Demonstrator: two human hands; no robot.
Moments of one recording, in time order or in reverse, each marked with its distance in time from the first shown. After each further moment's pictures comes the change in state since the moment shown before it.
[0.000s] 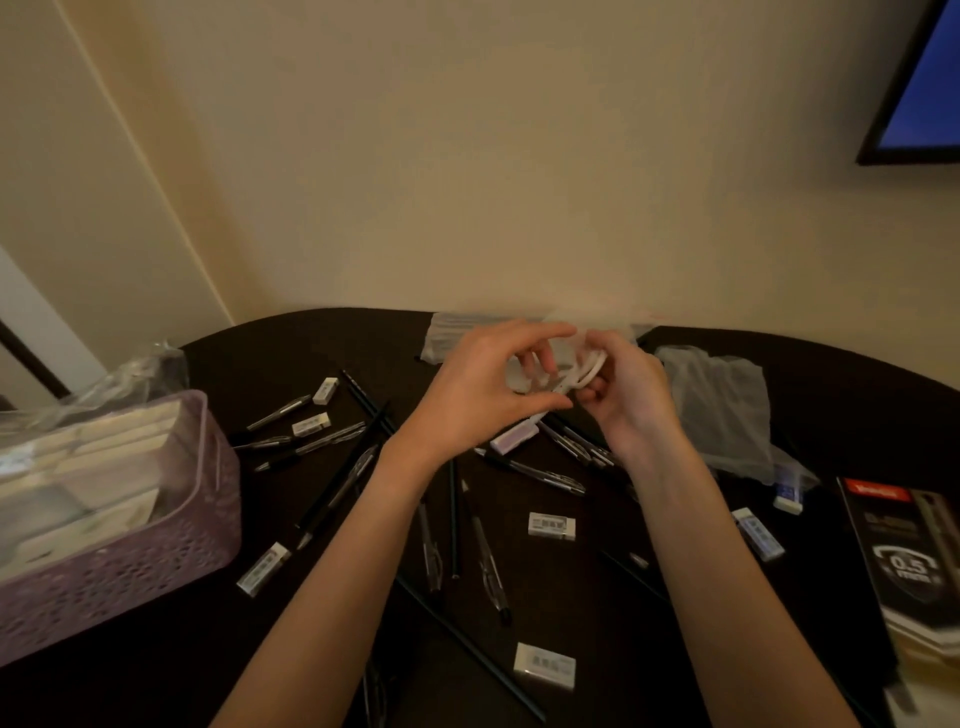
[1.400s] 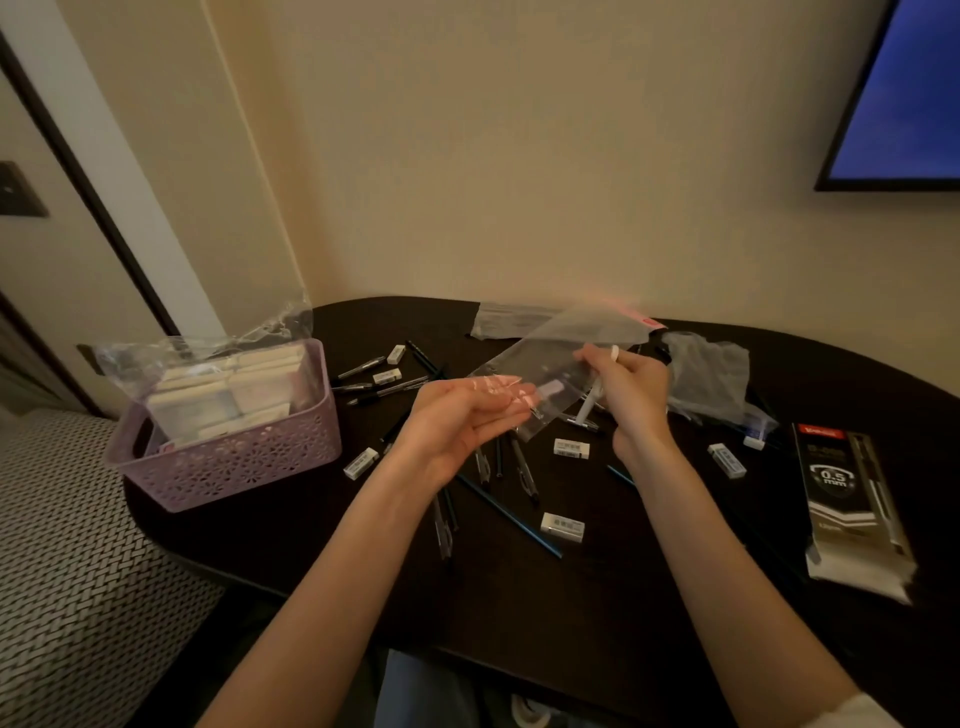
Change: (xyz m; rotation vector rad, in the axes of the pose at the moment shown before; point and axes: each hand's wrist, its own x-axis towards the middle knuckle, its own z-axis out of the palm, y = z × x) left_hand -0.116 0.098 -0.045 -1.142 0.301 -0.998; right_hand -0.113 0.012 -0.001 -0.325 0.059 -0.214
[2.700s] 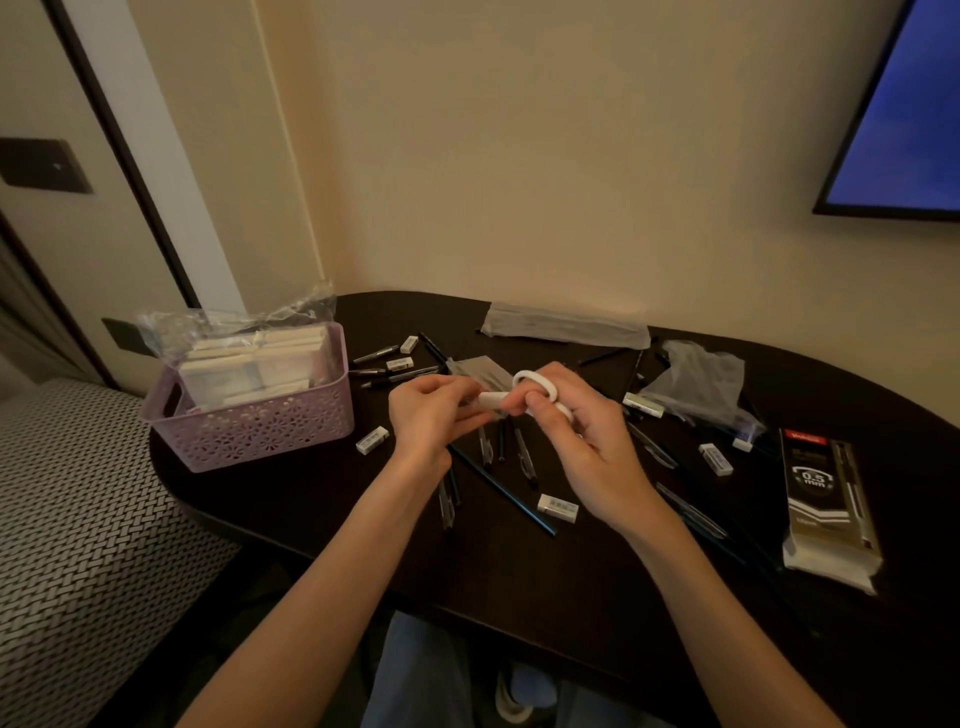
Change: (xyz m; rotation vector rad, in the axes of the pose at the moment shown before) left_hand -0.023 -0.016 -0.010 0.060 0.421 0.204; right_hand -0.093 -0.008 -0.016 -0.199 -0.704 -0.732
